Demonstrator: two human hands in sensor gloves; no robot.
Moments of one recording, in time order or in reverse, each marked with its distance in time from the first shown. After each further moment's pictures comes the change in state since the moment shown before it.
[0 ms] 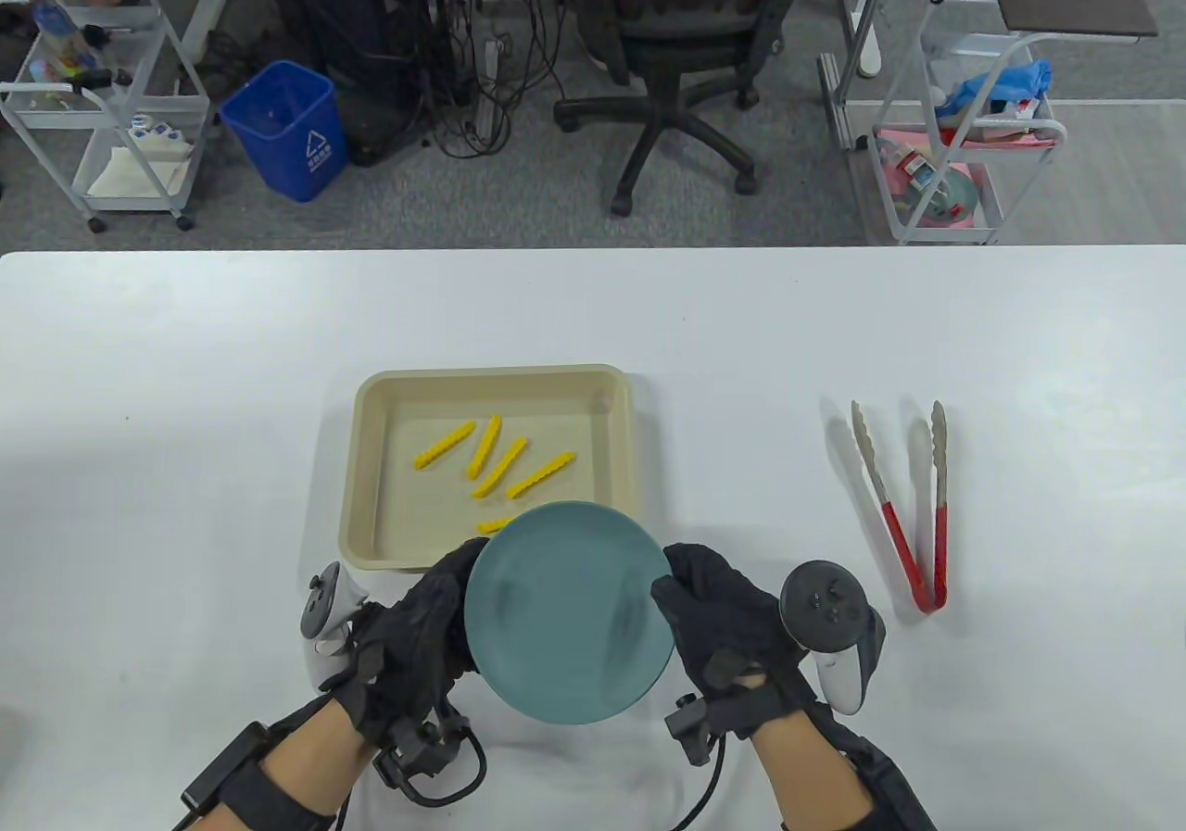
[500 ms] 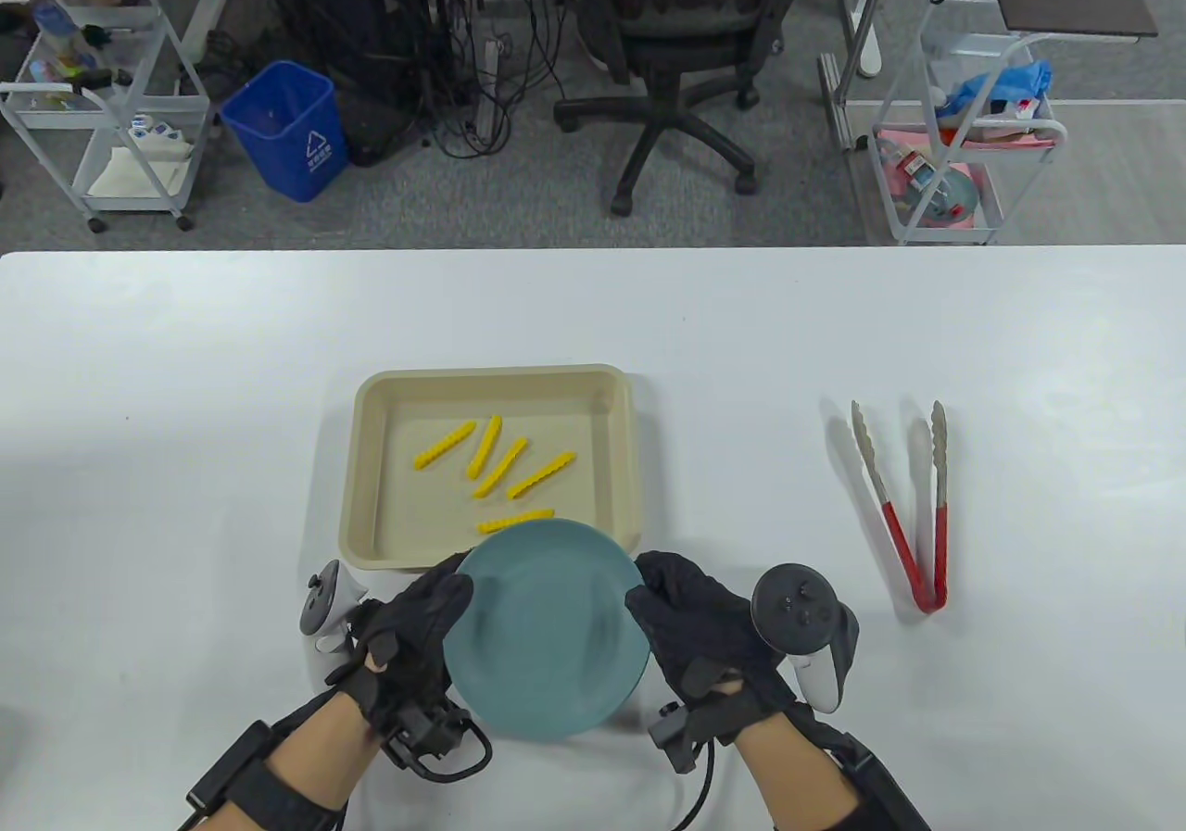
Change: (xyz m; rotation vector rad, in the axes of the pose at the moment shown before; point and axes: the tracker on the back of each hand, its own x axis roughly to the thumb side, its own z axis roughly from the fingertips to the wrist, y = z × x) left_hand -0.003 0.009 -0.002 0.109 0.050 -0.010; right_hand 0.001 0.013 -0.001 0.039 -0.028 0.024
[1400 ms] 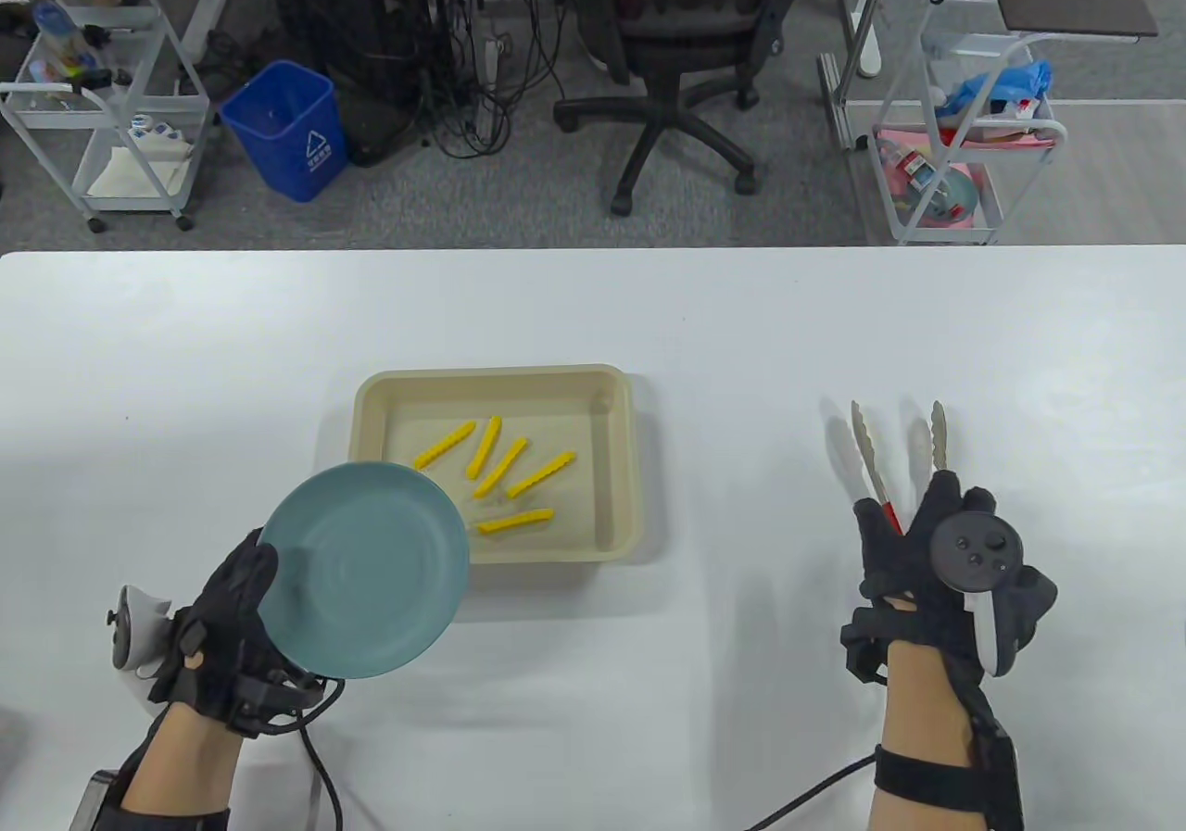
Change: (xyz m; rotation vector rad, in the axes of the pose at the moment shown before) left_hand 0.071 0.110 0.076 0.368 -0.215 0.089; right_hand -0.090 -0.178 -0.006 -0.551 0.563 0.544
